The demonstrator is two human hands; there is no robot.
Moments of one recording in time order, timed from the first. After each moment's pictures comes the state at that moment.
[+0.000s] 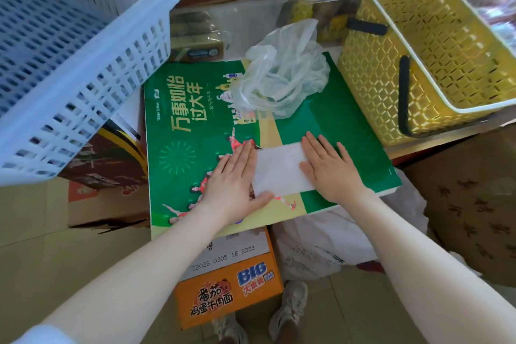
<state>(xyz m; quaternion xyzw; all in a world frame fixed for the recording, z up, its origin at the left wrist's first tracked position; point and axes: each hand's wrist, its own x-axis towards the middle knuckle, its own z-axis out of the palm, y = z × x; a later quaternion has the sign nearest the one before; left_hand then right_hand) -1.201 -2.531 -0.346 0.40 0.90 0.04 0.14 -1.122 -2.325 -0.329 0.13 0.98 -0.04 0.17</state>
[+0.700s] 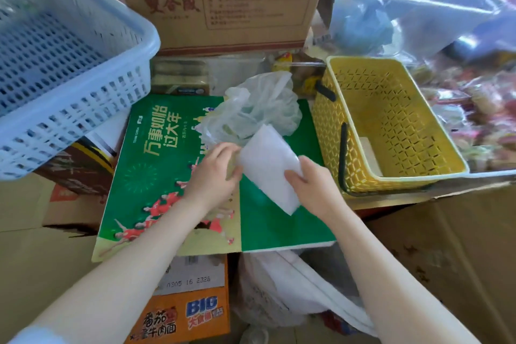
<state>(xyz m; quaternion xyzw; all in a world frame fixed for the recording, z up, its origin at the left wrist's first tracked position) -1.204 -2.445 -0.265 0.25 0.91 0.32 0.07 -1.124 -2.268 -0.226 0.18 0.91 -0.36 0.05</state>
